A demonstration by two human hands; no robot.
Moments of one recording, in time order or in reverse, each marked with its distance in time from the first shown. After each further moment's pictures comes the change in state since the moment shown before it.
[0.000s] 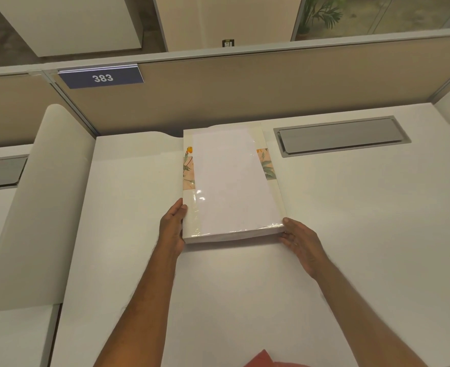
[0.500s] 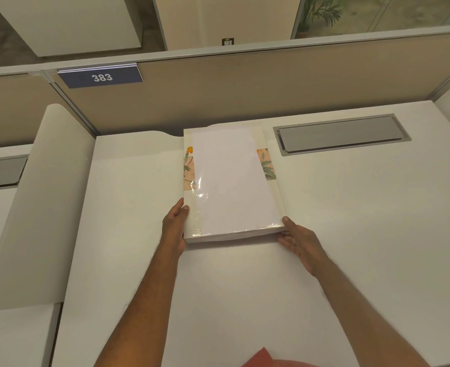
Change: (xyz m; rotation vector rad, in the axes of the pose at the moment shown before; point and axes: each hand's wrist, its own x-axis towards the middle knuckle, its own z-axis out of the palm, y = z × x) left_hand -0.001 -0.005 0.002 0.056 -0.012 -0.005; right_hand 0.009 0.007 -0.003 -0.030 0.056 0.042
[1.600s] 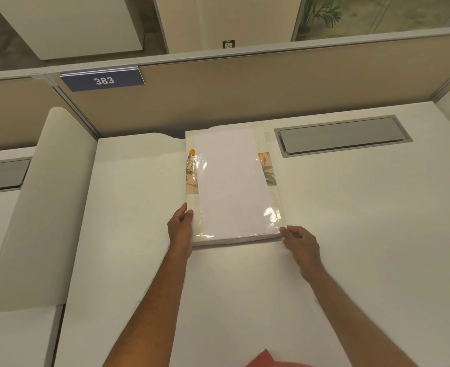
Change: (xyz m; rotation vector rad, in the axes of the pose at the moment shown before) left_hand -0.005 -0.008 0.013 0.190 0.141 0.089; right_hand -0.007 0.013 0.013 -0.360 0.244 -0.123
